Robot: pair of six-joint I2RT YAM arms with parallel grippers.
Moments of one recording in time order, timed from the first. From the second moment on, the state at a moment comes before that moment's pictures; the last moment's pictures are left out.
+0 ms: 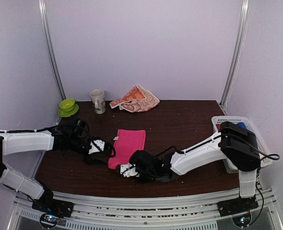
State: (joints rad) left arm -0.54 1.33 0.69 -0.27 0.51 1.07; right arm 1.22 2.04 1.16 0.04 0.34 -0.56
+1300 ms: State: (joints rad) left arm -0.66 1.41 0.52 0.03 0.33 1.09; right arm 0.96 2.26 1.70 -0.66 -0.57 -0.36
